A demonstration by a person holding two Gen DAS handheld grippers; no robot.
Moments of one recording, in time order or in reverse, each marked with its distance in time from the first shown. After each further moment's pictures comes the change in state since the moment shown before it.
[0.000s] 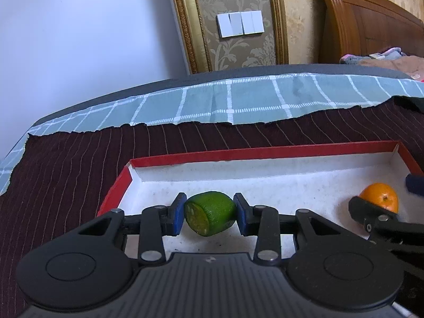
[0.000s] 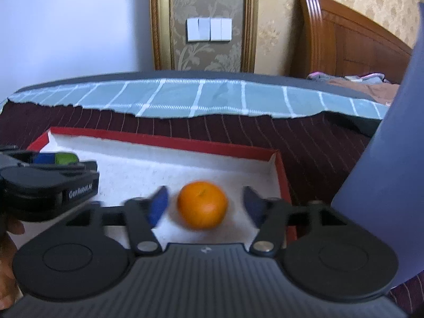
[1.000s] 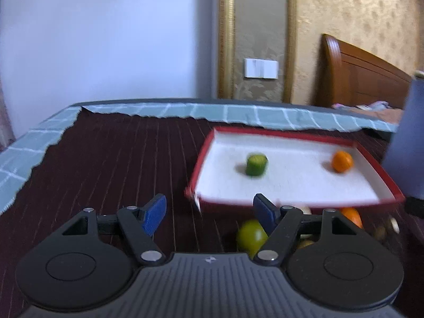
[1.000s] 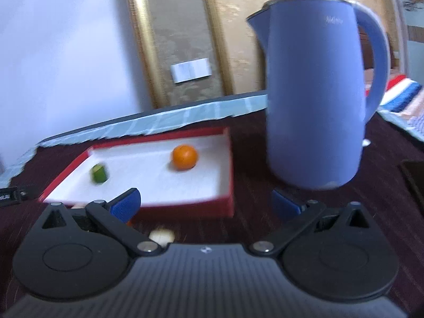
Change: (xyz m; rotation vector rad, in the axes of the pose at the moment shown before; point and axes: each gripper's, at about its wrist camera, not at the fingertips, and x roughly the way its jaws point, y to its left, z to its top) left arm -0.151 0.104 -0.131 -0.162 -0.189 -0.090; right arm -0.147 -0.050 -0.111 0.191 -0.189 0.087
